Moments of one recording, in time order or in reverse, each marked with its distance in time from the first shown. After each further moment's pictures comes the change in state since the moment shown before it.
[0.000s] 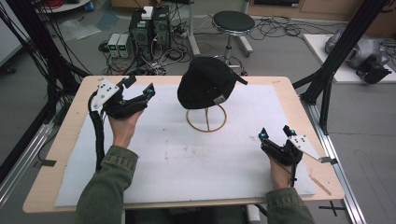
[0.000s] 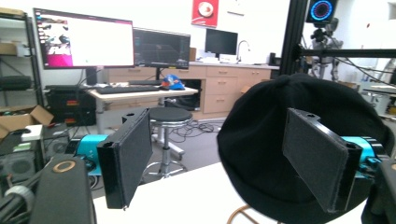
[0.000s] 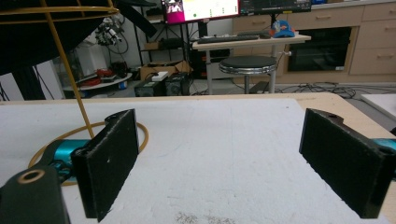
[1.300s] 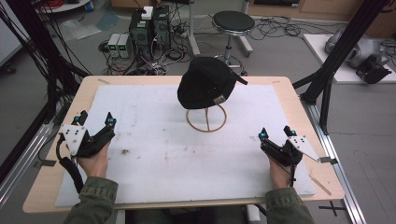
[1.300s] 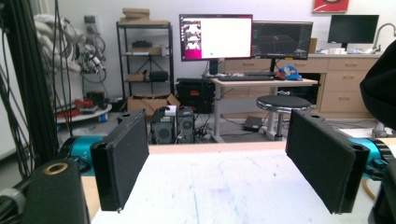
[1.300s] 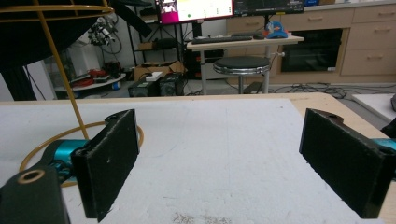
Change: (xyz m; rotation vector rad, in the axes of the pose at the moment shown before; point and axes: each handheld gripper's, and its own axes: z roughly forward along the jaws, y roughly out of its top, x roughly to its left) left arm 0.019 -0.058 -0.111 0.007 0.499 0.098; right arm 0.002 0.000 0.000 -0.009 -0.030 -0.010
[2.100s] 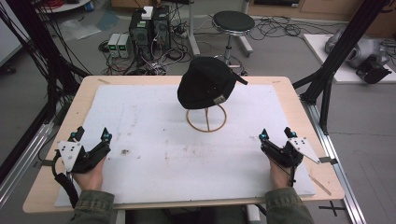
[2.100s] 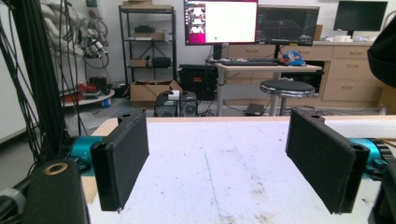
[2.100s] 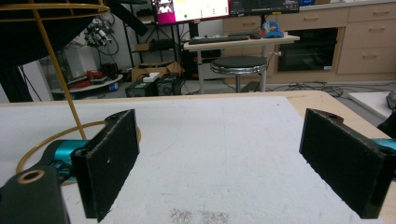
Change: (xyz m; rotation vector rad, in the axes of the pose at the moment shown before) left arm 0.013 -0.029 -0.028 0.042 0.006 -0.005; right arm 0.000 -0.003 -0.003 0.004 -0.013 0.015
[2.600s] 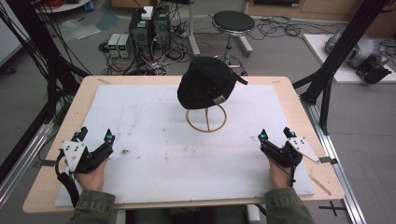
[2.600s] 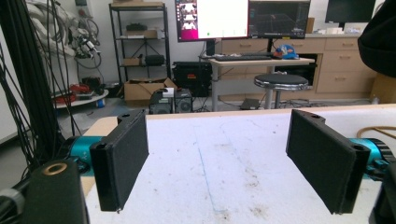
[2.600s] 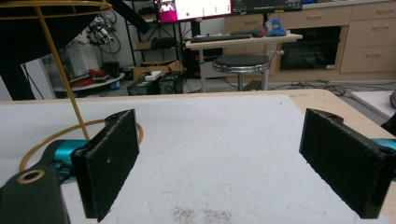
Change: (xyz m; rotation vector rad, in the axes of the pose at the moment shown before) left arm -0.003 -0.005 0.003 0.017 -0.031 0.027; right arm 0.000 -0.001 0.001 0.003 0.008 -0.008
